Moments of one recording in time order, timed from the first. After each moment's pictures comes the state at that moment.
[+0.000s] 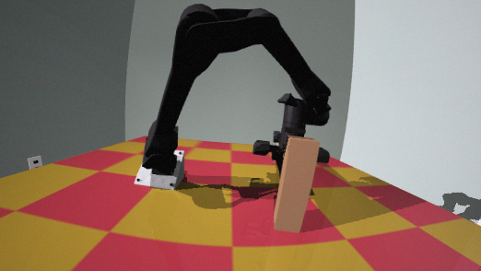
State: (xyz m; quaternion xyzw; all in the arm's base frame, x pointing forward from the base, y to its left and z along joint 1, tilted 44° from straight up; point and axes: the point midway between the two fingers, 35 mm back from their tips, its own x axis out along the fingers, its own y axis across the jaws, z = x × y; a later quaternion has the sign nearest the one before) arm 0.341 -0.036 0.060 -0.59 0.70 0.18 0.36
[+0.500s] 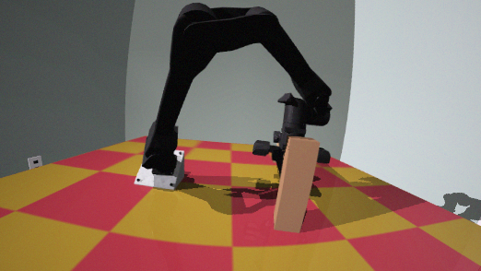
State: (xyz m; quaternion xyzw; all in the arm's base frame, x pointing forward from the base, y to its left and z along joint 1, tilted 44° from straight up) arm 0.340 -0.039 0.063 -0.59 0.70 0.18 0.36
